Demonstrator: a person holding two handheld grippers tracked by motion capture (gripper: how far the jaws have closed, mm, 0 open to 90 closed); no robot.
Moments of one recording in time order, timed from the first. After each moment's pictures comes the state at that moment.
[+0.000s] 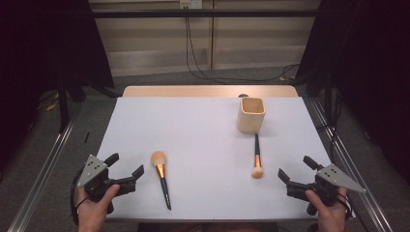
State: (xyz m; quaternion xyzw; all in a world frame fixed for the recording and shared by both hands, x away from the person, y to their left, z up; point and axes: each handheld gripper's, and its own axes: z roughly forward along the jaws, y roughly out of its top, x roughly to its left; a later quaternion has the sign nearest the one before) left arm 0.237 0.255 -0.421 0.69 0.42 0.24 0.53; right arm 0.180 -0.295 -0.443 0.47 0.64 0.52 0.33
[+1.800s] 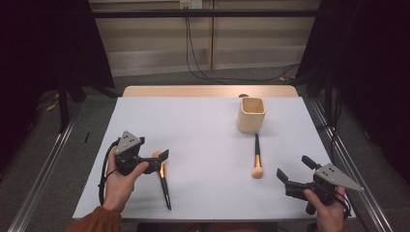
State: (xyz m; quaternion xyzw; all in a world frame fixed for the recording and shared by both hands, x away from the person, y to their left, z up) left arm 0.291 0.197 -0.405 0.76 0.40 0.19 0.48; right arm 0.183 -0.292 -0.443 0.47 0.64 0.52 0.32
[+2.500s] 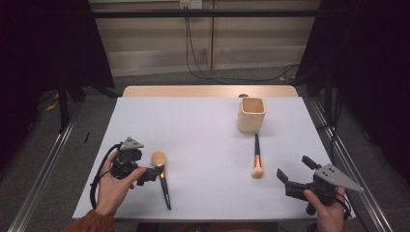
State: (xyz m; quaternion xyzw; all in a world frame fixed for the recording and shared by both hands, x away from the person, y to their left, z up) left arm 0.285 0.202 -0.405 0.83 0.44 0.10 0.34; right arm 0.181 -0.292 -0.443 0.47 0.64 0.51 0.32
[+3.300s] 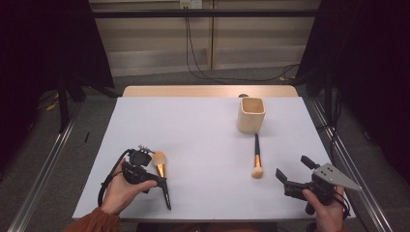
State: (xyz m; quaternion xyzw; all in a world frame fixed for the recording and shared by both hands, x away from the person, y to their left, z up) left arm 0.288 0.179 -0.427 0.85 0.48 0.05 0.20; right arm 0.183 -0.290 -0.443 0.47 0.64 0.51 0.32
